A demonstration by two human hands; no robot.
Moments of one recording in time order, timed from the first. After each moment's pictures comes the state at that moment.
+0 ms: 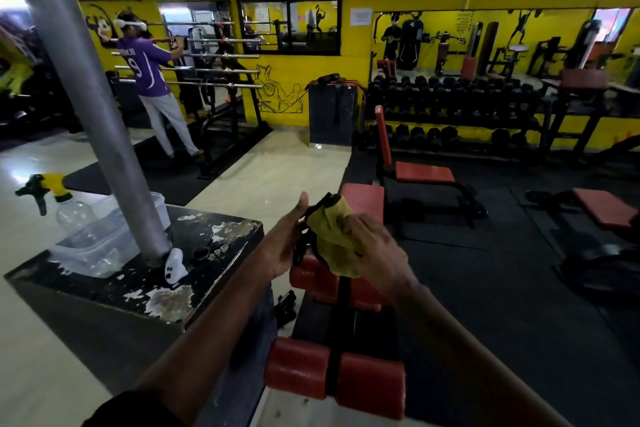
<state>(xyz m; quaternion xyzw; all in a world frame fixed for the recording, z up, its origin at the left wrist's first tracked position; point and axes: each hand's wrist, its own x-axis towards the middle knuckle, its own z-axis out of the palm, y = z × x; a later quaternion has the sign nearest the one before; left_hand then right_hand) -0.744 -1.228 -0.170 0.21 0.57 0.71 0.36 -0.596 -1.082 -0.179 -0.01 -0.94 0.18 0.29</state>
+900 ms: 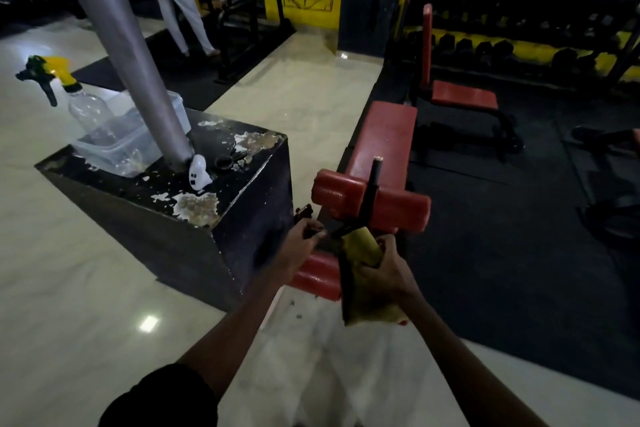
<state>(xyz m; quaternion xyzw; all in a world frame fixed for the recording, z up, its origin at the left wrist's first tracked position) -0.728 -1.290 -0.374 0.13 0.74 0.59 0.30 -0.577 -1.117 -0.351 -0.25 -0.84 0.48 0.00</state>
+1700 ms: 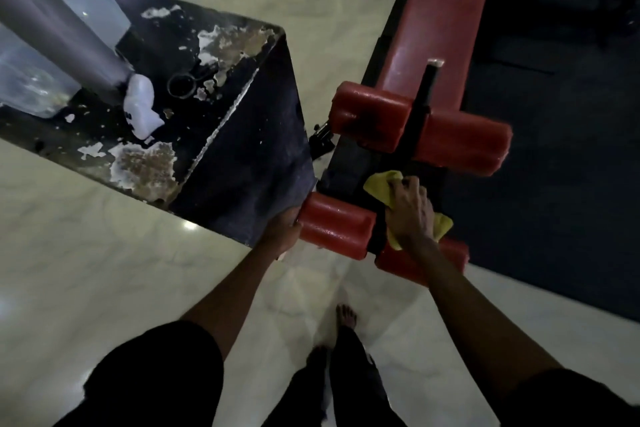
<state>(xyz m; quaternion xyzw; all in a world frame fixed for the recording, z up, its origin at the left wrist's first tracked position) -0.825 -1.291 -0.569 0.08 0.89 0.34 0.30 -0.737 -1.043 -0.563 -0.26 -0.95 0.15 -0.05</state>
